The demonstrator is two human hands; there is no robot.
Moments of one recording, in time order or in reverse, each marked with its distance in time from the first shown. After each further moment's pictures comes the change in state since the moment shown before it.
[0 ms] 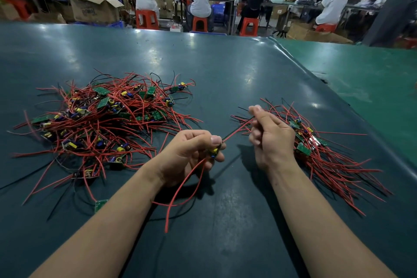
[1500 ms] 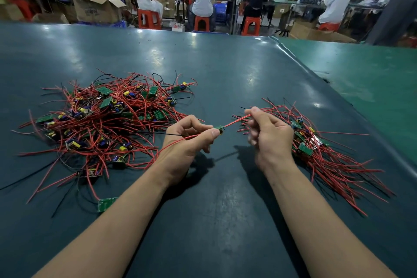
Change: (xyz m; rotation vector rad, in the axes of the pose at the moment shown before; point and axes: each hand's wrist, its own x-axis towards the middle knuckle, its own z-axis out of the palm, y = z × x) left_hand 0.015 -0.016 -0.013 0.117 0.188 0.410; right_hand -0.001 0.005 0.003 -0.103 -0.001 -0.039
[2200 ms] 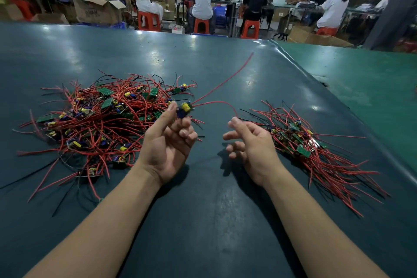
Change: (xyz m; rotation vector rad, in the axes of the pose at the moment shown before) left_hand 0.001 0.031 -0.007 -0.687 0.104 -0.212; right_hand -0.021 0.005 0.002 -0.159 -0.277 0.237
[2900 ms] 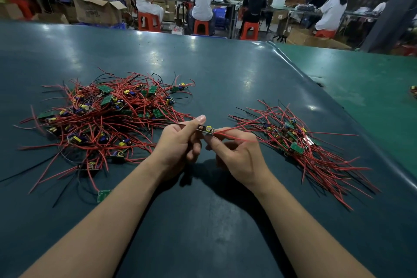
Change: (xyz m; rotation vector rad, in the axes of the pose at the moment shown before) left_hand -0.005 -0.017 0.006 0.647 0.071 -0.056; right_hand -0.023 0.009 0.005 -0.412 -0.203 -0.438
